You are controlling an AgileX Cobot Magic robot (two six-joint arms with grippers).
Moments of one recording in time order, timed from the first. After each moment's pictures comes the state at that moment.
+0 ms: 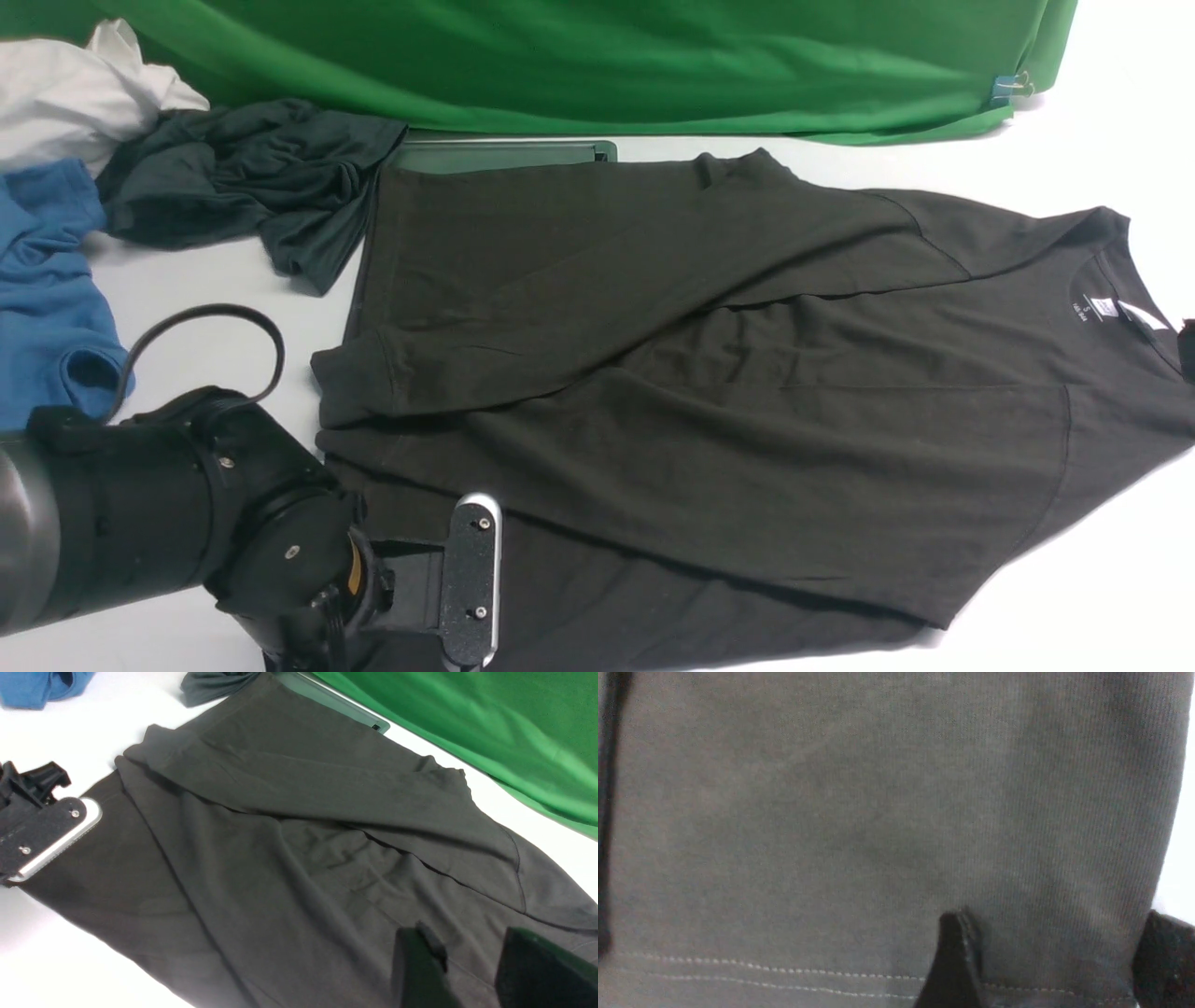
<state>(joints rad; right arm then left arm) 0.71 0.67 -0.87 -0.27 0.83 0.10 -0.56 1.53 -0.64 0.16 0.73 0.80</state>
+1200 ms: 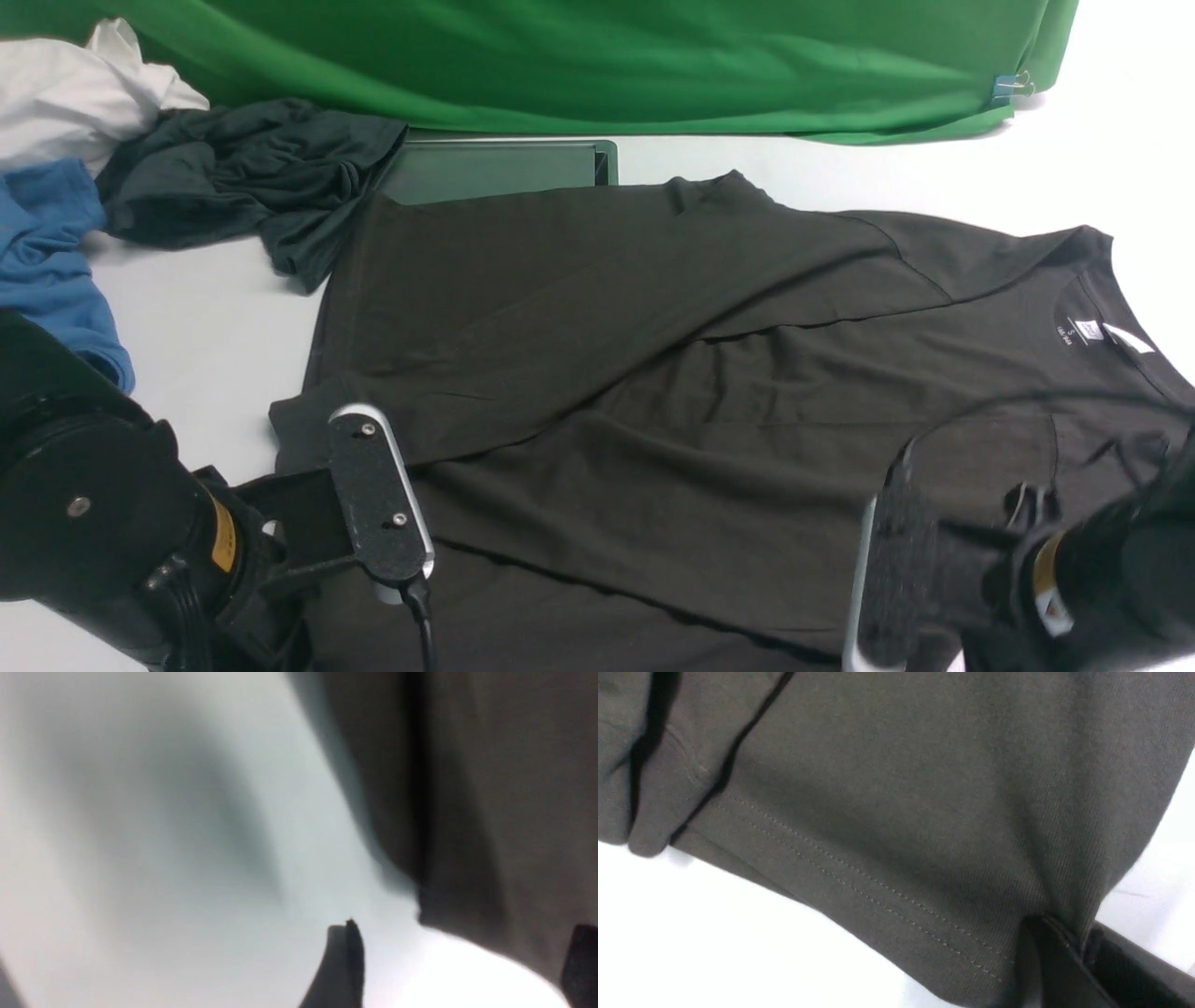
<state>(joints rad) 0.71 1.37 -0.61 -0.13 0.70 -0.46 -0.56 1.18 -0.73 0.05 1.08 0.54</state>
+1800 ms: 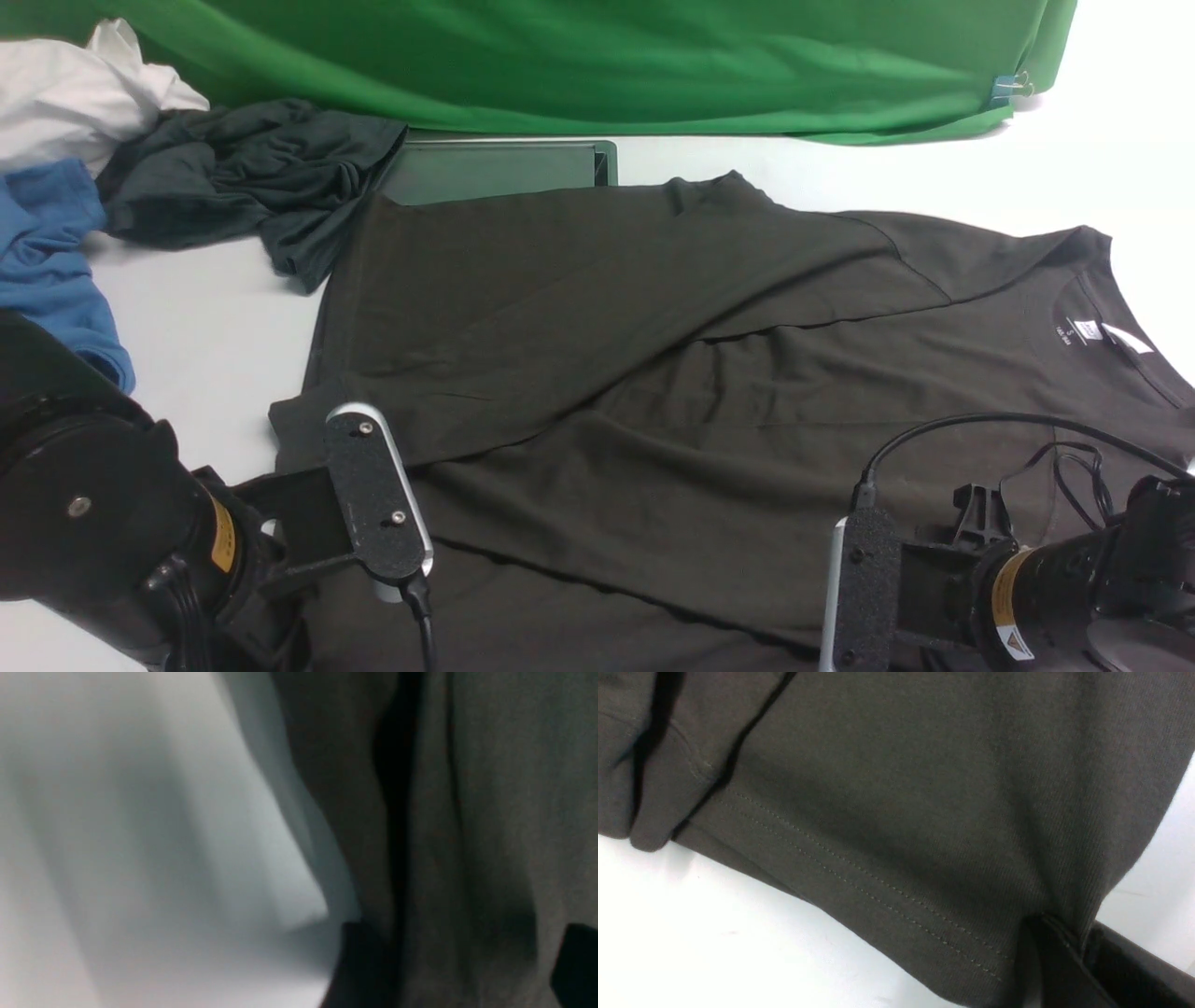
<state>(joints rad) 0.71 1.47 -0.53 -0.35 0.41 -0.35 -0.56 1.18 -0.73 0.06 1.09 0.53</state>
